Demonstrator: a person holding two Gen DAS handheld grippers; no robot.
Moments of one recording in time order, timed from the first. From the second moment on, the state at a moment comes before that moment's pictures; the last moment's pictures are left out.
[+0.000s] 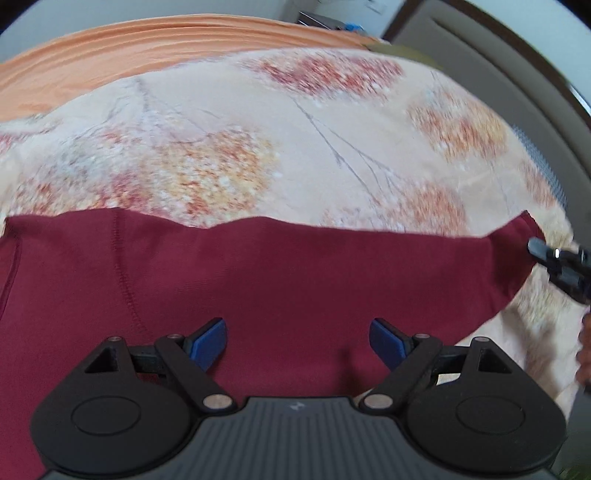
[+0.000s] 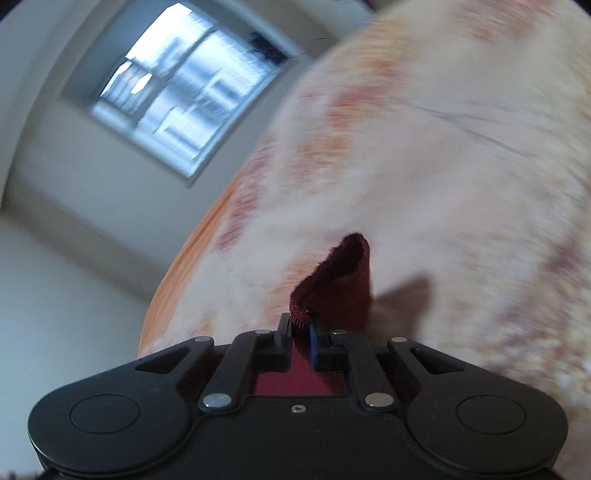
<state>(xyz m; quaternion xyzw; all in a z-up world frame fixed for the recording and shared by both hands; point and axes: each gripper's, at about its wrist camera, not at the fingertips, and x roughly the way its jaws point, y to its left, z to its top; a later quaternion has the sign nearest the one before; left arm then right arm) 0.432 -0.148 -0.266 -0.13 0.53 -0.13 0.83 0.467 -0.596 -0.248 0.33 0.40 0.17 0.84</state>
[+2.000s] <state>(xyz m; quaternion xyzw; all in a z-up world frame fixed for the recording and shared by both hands) 0.222 0.267 -0.289 -0.41 0.40 0.07 0.82 0.282 0.053 -0.251 0.05 0.46 0.53 0.71</state>
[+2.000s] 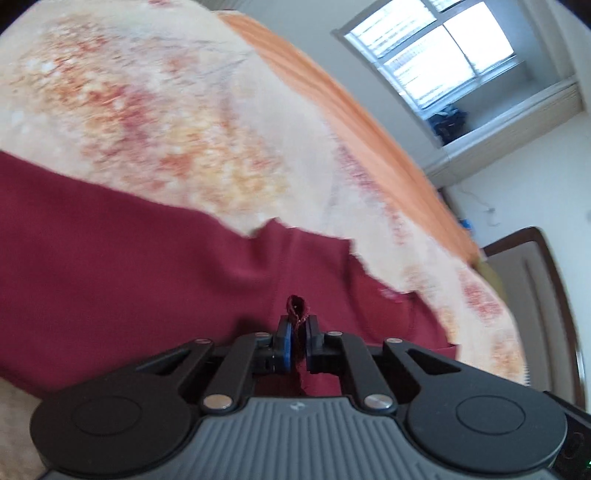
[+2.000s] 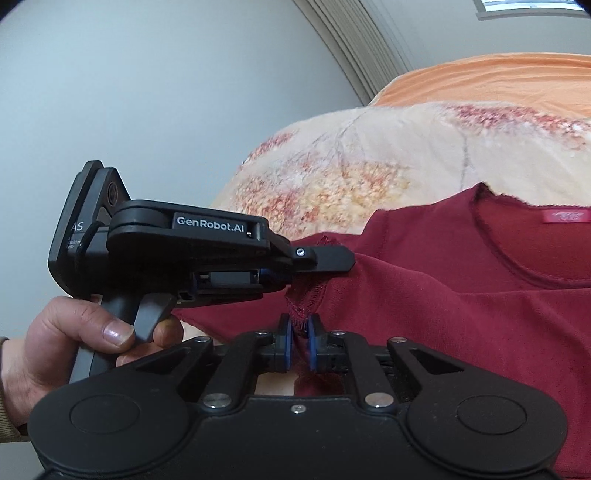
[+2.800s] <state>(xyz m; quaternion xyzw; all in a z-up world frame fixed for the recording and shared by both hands) 0.320 0.129 -0.236 -0.19 0.43 -0.03 0.88 0.442 -0.299 -0.280 0.22 0.44 0.34 0.80</state>
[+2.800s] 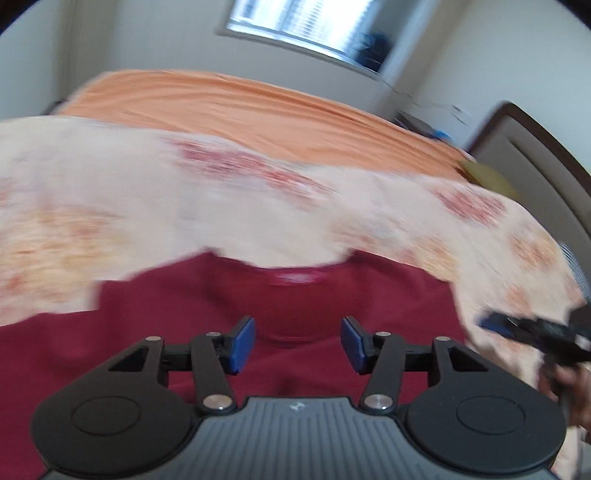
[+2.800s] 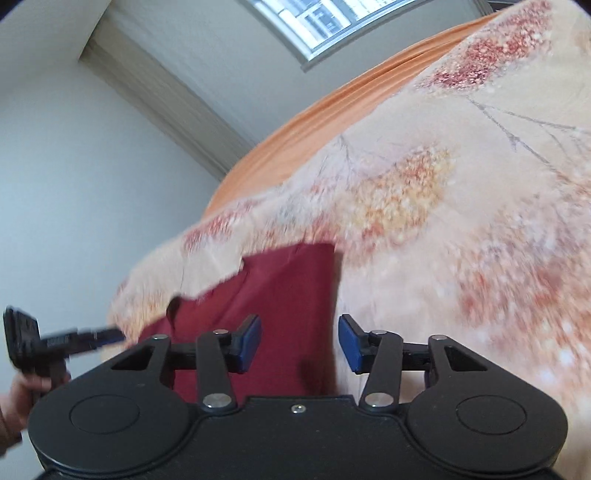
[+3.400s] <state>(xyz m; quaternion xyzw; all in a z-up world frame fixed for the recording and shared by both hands) 0.393 -0.012 -0.307 -0.18 0.48 -0.13 0.85 0.559 -0.258 -0.293 0.22 0.45 0.45 0.74</state>
